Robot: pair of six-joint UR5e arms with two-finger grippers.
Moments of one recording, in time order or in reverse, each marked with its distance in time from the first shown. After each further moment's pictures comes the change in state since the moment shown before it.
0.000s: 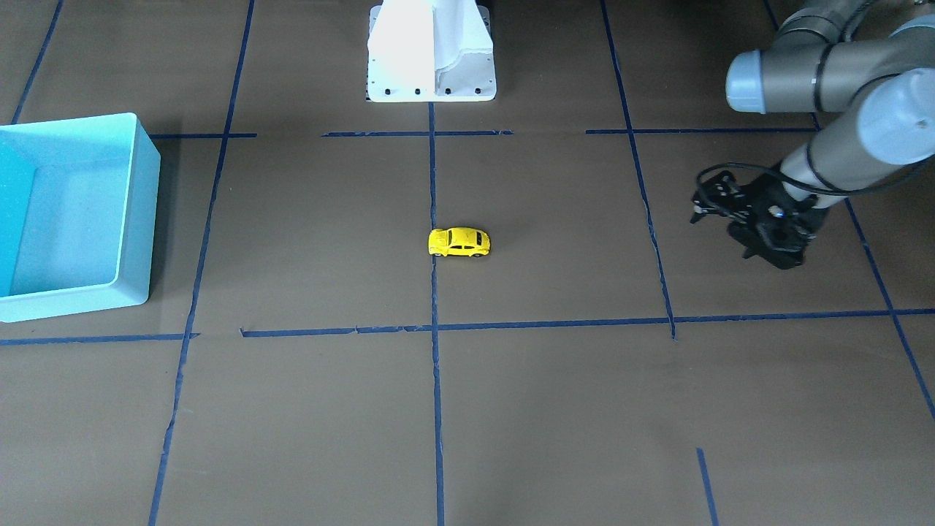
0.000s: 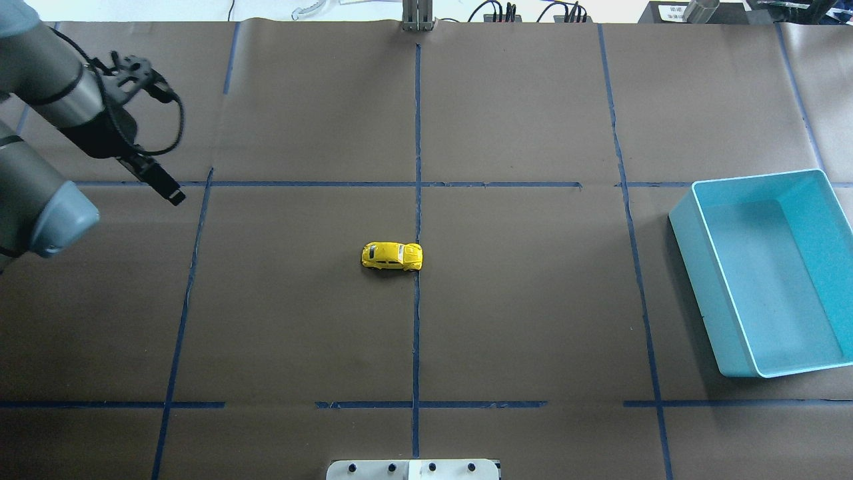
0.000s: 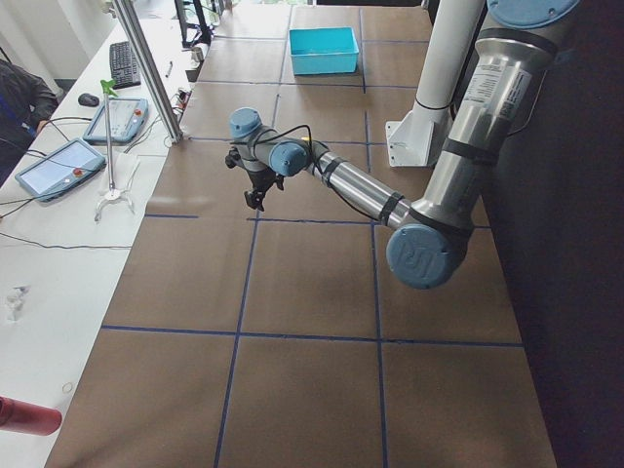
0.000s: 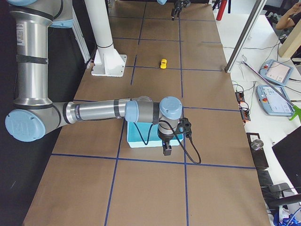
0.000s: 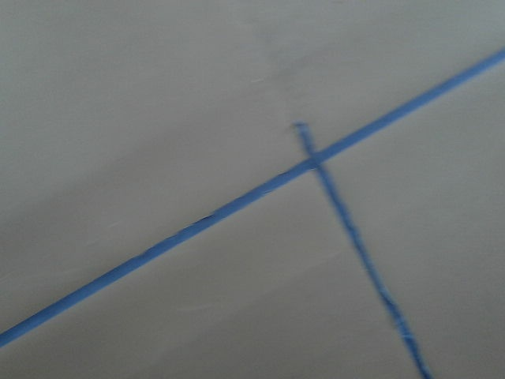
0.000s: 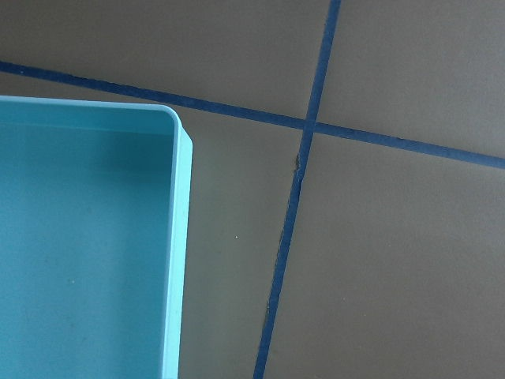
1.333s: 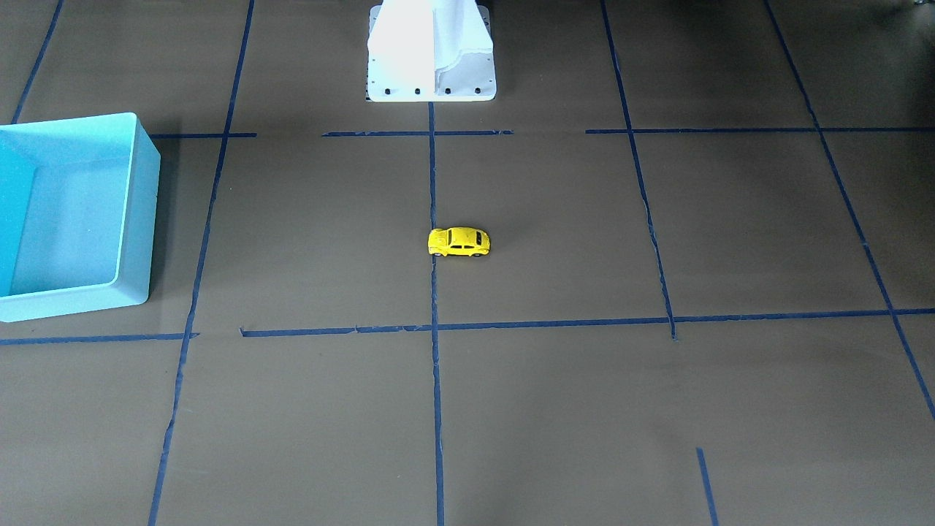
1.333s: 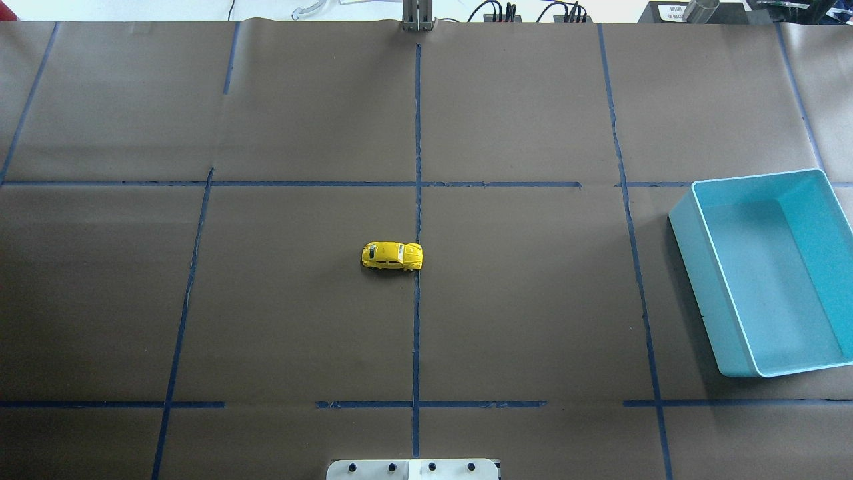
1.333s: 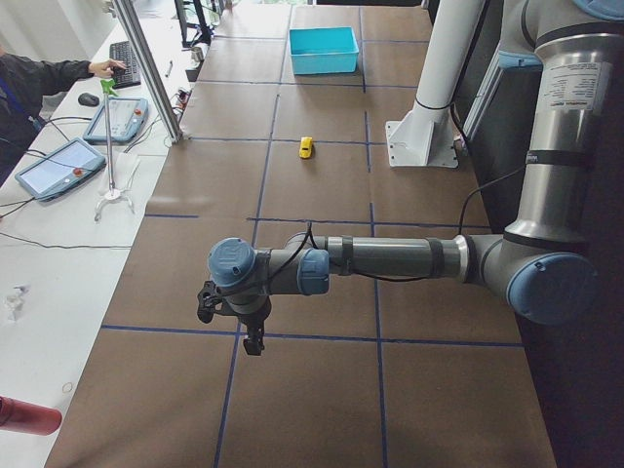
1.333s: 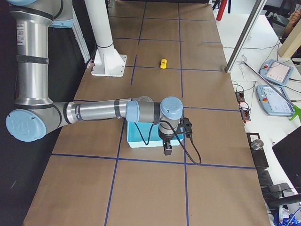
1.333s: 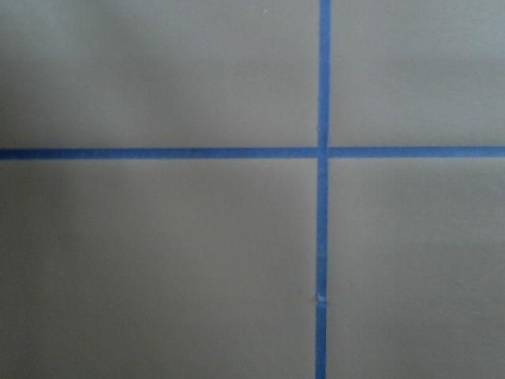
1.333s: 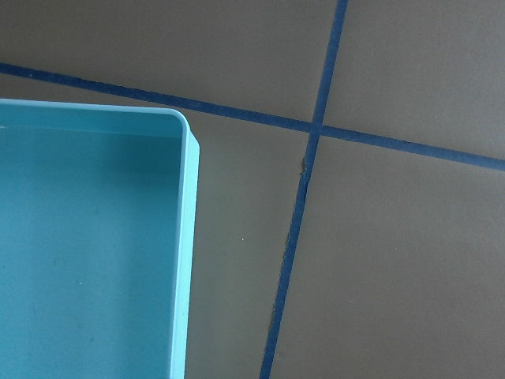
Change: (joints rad) left arm -0.604 0.329 0.223 -0.001 -0.029 0.094; right arm 0.000 0.000 0.003 0.000 0.013 -0.002
